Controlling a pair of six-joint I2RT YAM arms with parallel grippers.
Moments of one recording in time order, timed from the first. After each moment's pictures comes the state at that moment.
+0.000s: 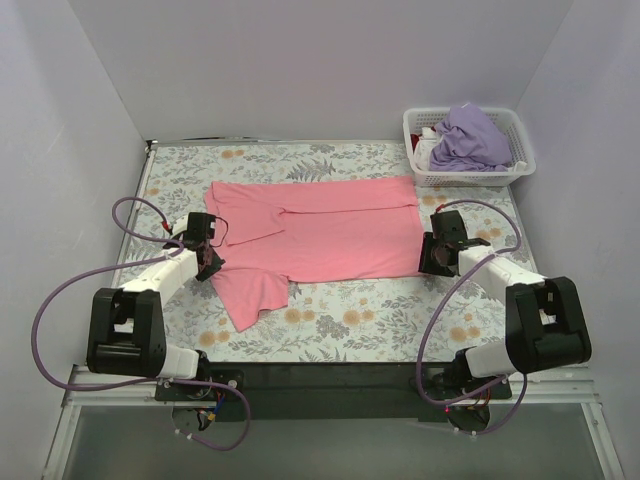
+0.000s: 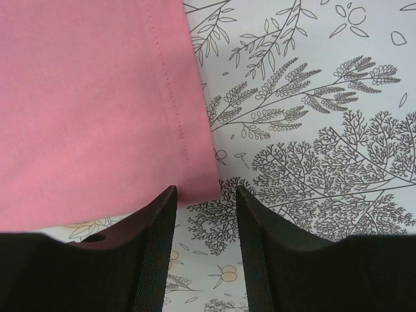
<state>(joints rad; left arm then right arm) -0.09 1.39 0.72 -0.43 -0.33 -0.69 0.23 1.39 0.69 -0.35 0.14 0.33</state>
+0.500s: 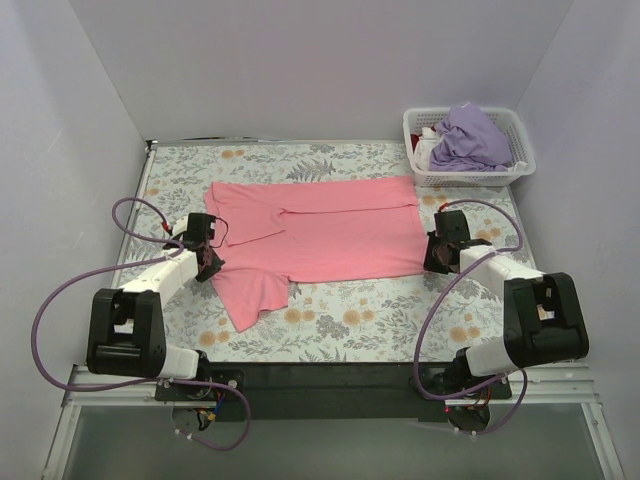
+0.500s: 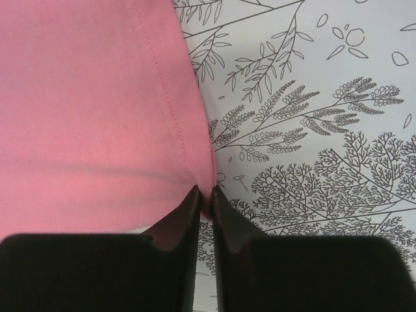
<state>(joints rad) -0.09 1.39 0.72 -0.43 -0.33 -0.69 0.19 1.44 0.69 -0.28 0.11 0.34</state>
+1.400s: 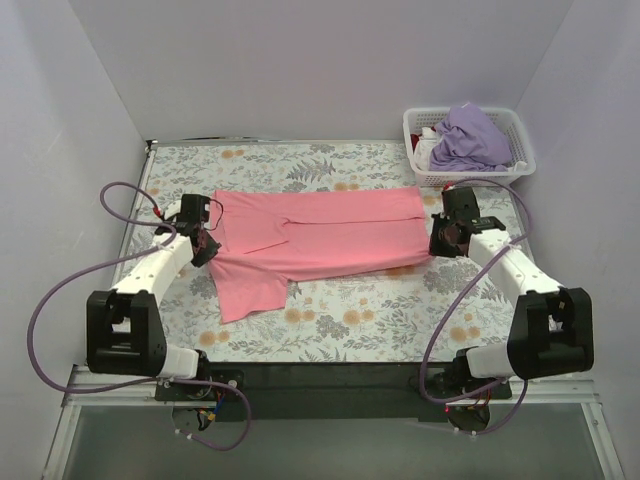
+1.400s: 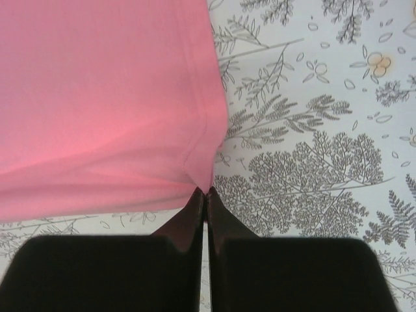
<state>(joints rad) -0.07 1.37 0.88 -0.60 -0.32 -0.75 0.18 1.34 0.88 -0.56 0.07 0.28</state>
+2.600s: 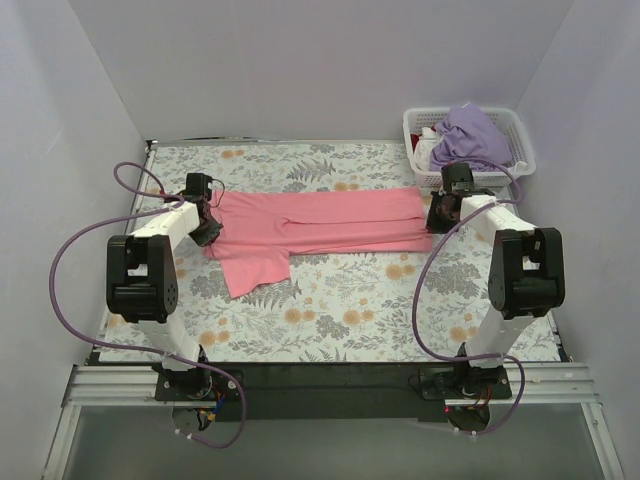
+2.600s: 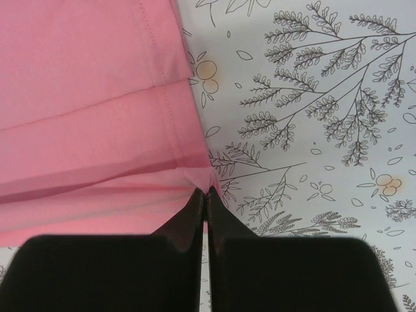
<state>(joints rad) -0.02 1.75 1.15 -0.56 -0.30 -0.73 0.09 1.74 1.17 -0.47 0.01 0.28</state>
